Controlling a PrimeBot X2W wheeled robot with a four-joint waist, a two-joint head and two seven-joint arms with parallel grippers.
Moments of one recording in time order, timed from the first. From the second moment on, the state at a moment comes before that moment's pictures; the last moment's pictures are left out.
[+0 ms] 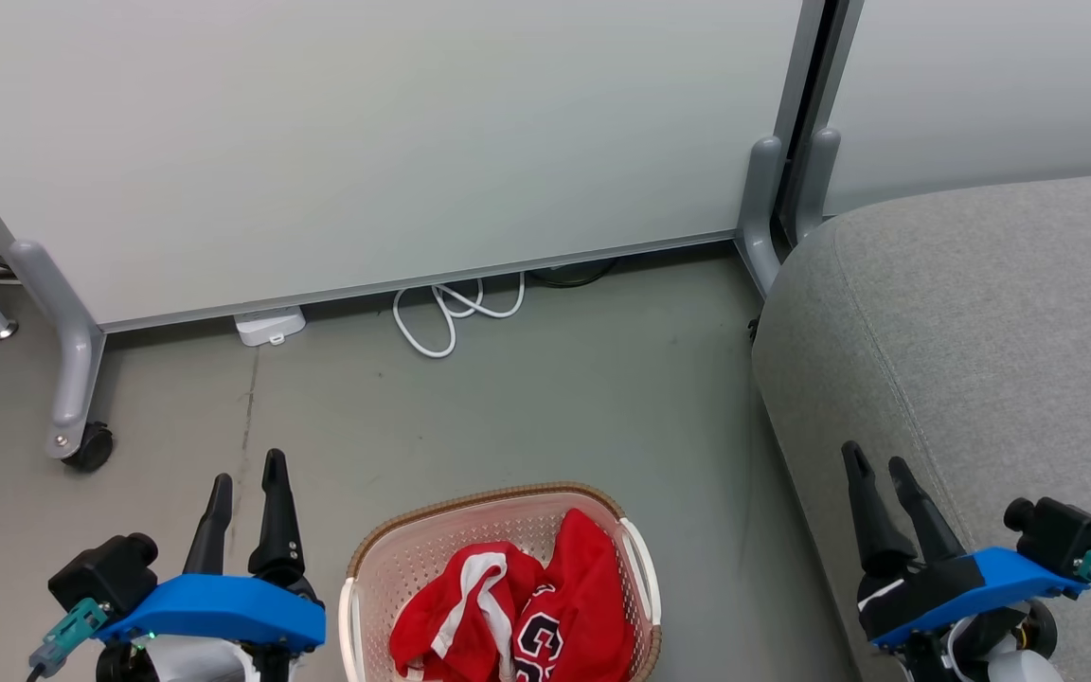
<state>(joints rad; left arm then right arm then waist) -0.07 0.09 -0.07 0.25 -0.69 -0.03 -0.11 -0.12 -0.04 0.00 0.30 0.64 0.13 -0.06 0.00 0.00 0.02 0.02</state>
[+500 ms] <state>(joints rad) -0.07 0.09 -0.08 0.26 -0.55 -0.04 -0.15 -0.12 -0.04 0.01 0.30 0.47 0.13 -0.08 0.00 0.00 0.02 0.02</state>
